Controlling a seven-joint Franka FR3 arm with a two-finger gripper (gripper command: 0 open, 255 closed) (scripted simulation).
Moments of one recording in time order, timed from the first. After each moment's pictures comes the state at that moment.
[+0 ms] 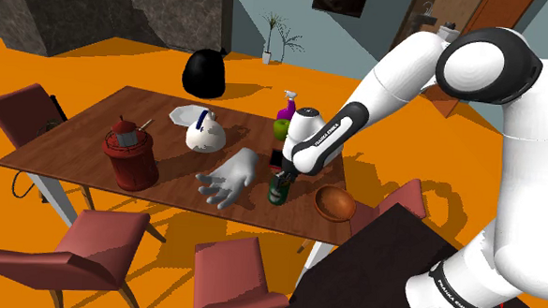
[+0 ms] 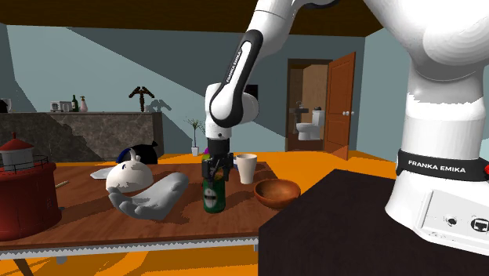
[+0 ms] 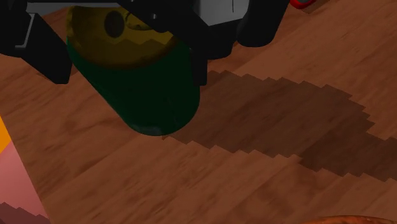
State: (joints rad) arm 0.05 0.58 0.07 -2.18 -0.13 2.78 0.10
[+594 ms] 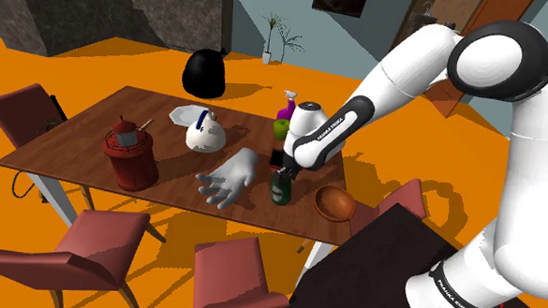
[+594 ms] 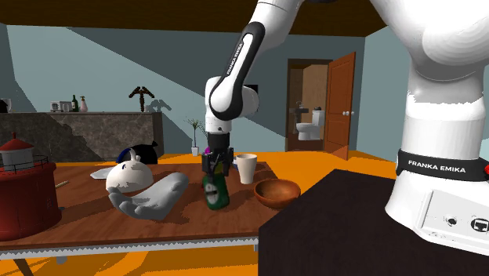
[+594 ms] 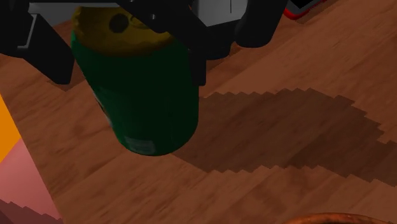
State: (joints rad) arm 0.04 0.53 0.08 -2.20 -0.13 2.75 0.10
